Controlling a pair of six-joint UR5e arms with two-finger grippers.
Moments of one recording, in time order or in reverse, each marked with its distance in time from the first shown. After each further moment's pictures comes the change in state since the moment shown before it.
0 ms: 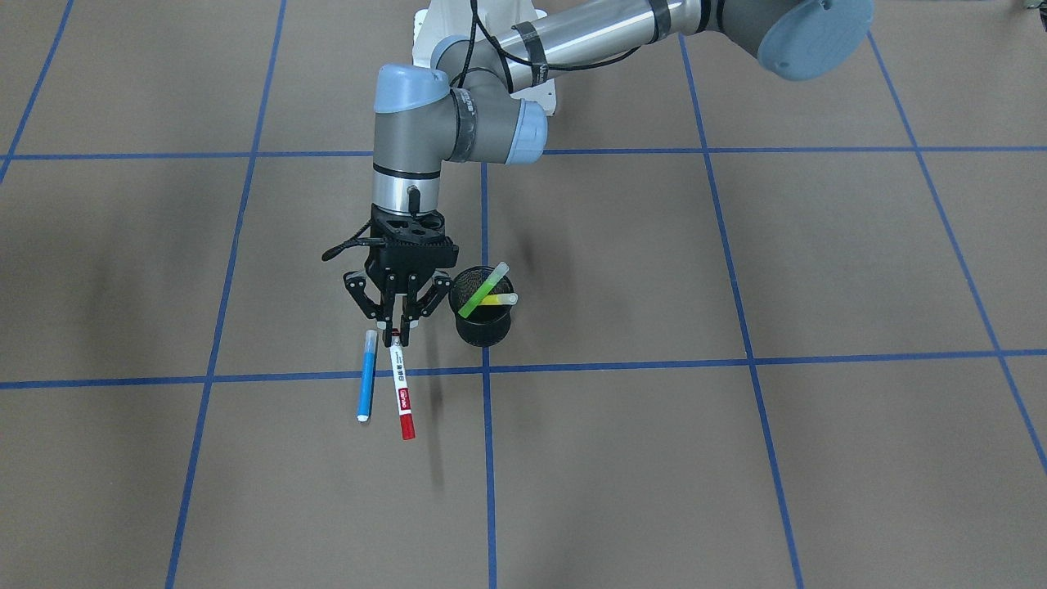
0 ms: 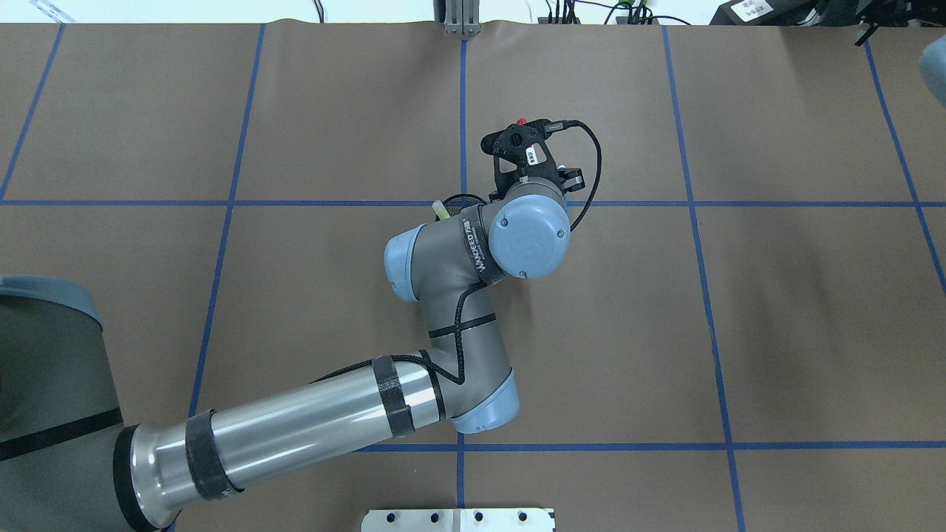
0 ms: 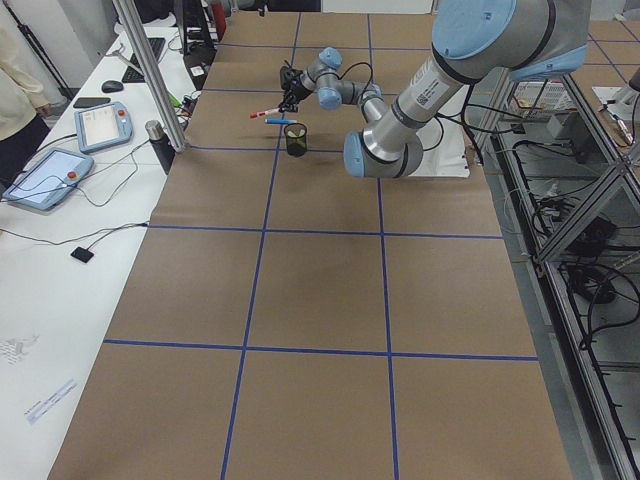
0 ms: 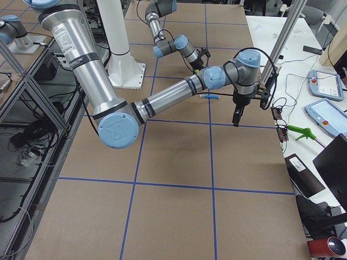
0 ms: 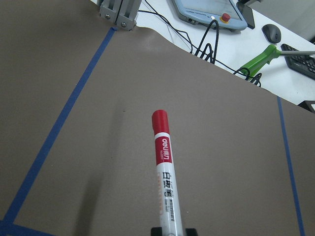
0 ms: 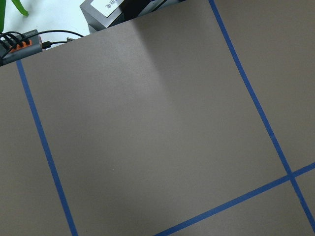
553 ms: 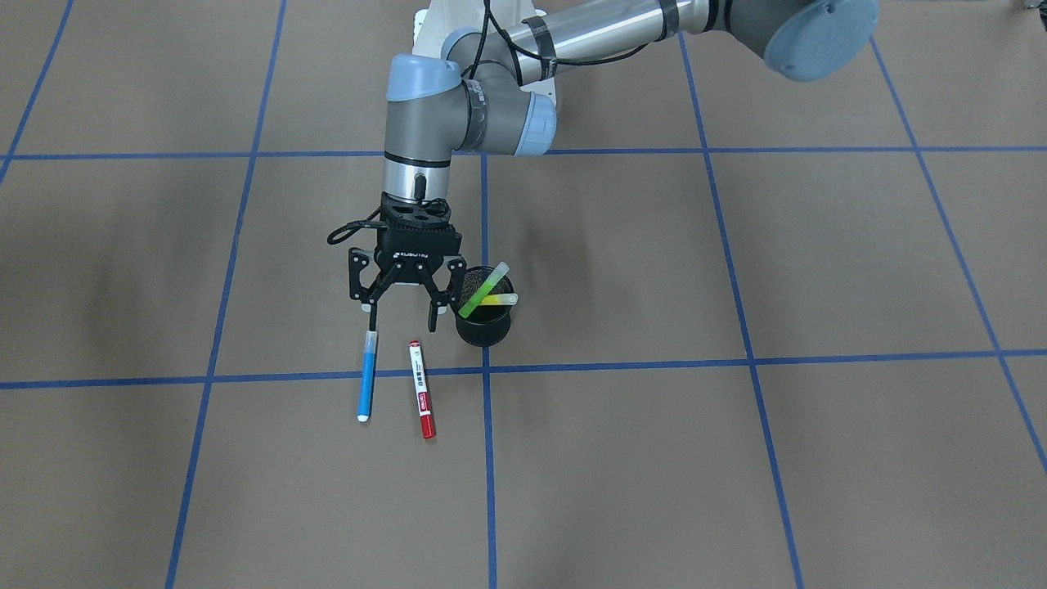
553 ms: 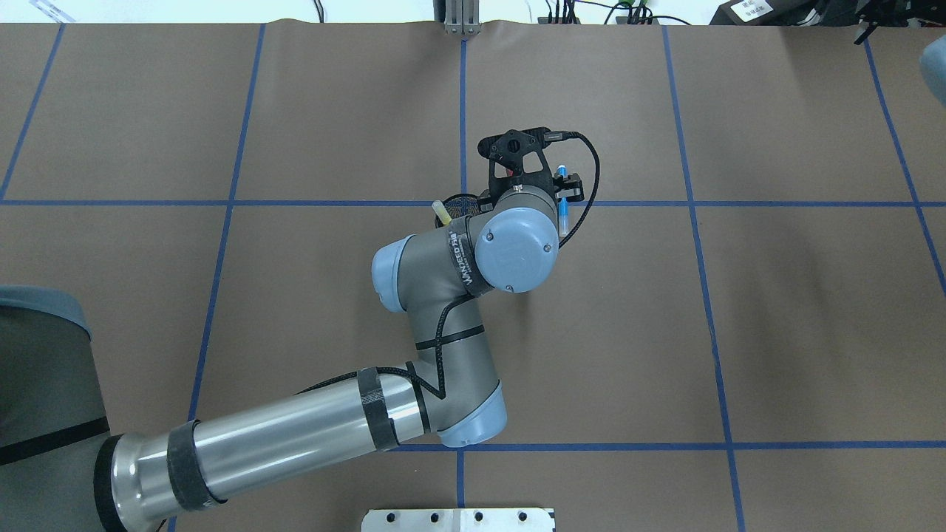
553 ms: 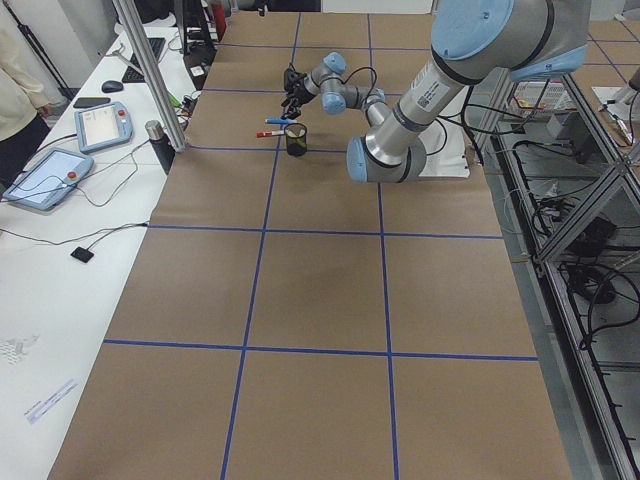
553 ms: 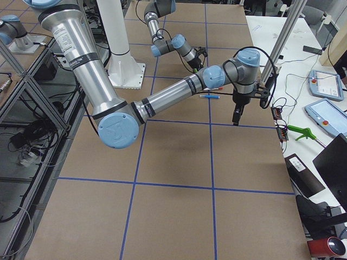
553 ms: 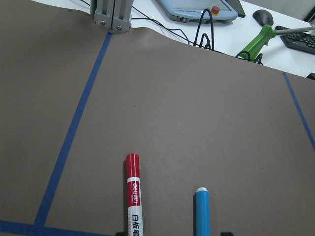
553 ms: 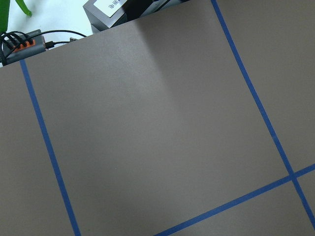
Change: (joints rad) left arm 0.008 0.056 -0.116 0.008 0.011 0.105; right arm -0.001 0.000 0.008 -0.001 0.001 0.002
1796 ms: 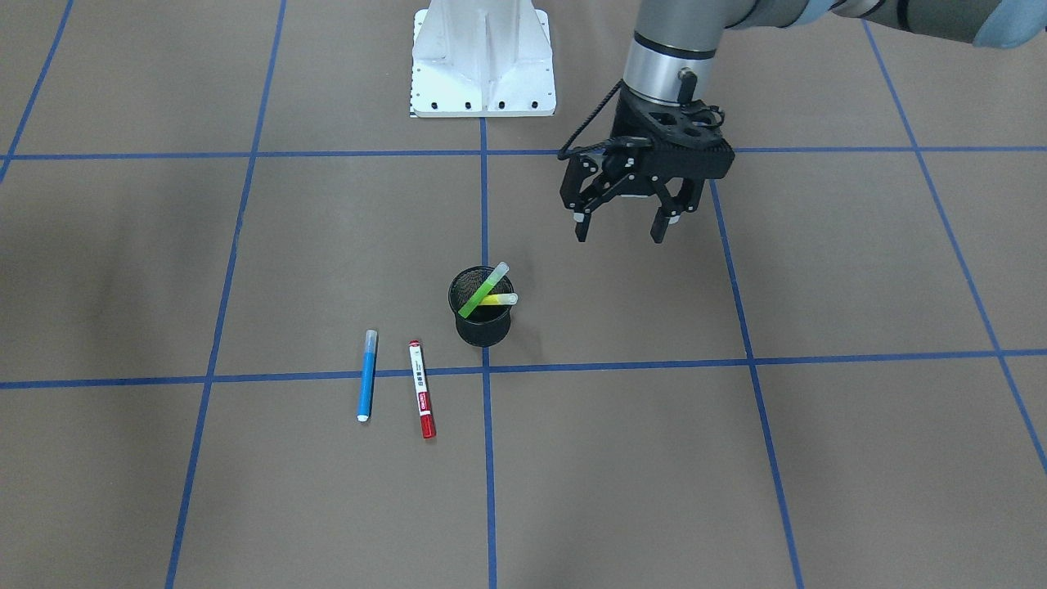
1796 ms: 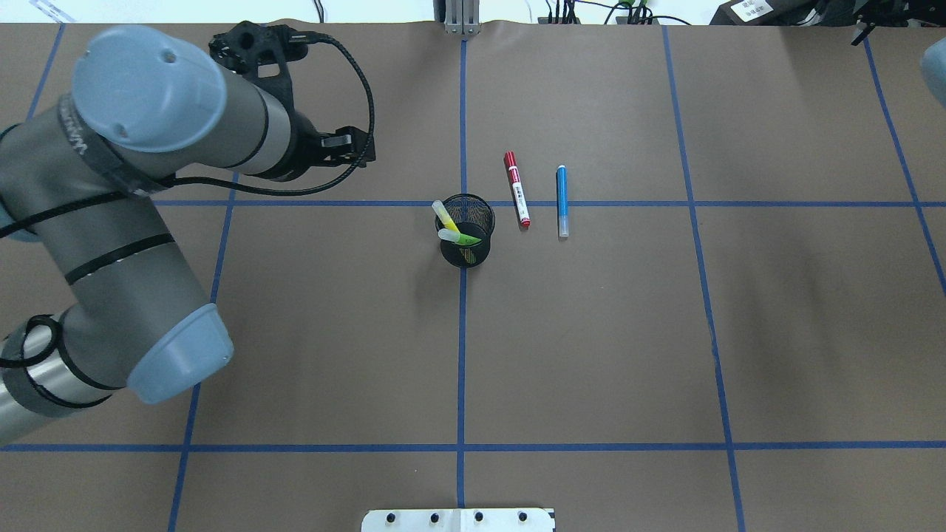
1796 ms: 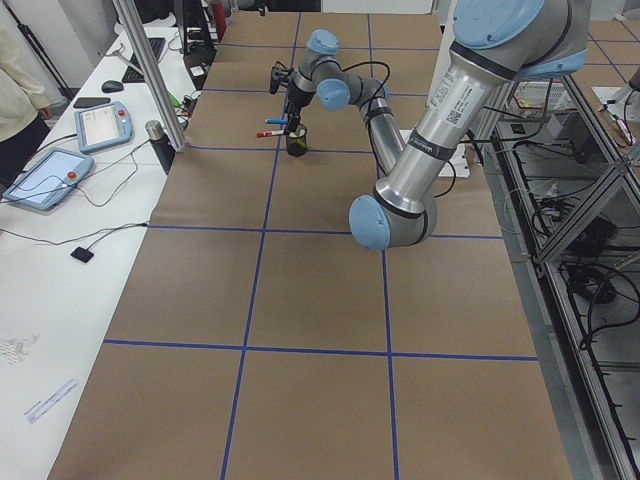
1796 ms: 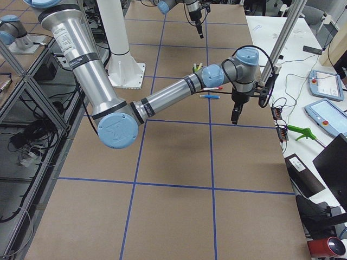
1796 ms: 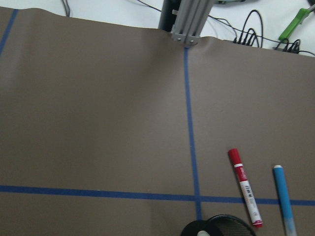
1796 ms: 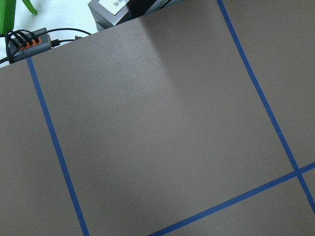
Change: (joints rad) left arm -0.311 0.476 -0.767 0.512 -0.575 0.184; right arm -0.005 -0.007 0.015 -0.002 0.012 0.013
